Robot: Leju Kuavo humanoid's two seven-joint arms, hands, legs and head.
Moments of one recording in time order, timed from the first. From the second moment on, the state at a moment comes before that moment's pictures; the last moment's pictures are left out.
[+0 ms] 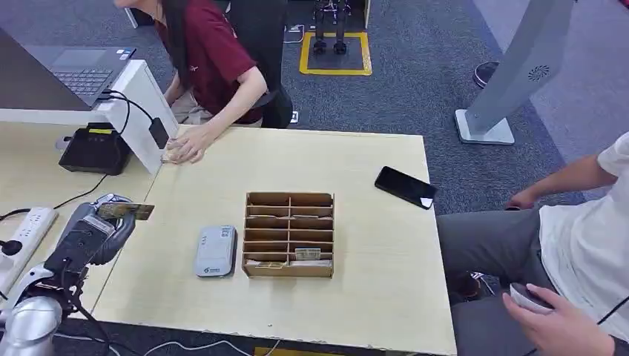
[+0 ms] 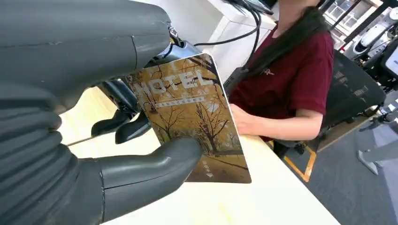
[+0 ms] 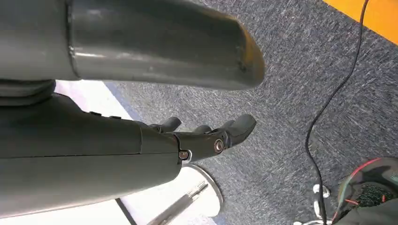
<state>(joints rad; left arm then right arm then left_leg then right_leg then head) 0.06 0.37 0.12 -1.76 -0.30 -0.06 -0.17 0.00 -0.07 0.63 -0.14 0.25 -0.33 -0.15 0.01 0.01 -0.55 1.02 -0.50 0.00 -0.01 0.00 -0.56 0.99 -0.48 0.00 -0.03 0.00</state>
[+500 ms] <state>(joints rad) 0.14 0.37 0.10 -1.76 -0.41 -0.11 -0.15 0.00 -0.07 0.64 -0.14 0.26 -0.33 -0.15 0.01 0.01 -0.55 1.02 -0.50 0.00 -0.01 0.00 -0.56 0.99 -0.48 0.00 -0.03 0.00</state>
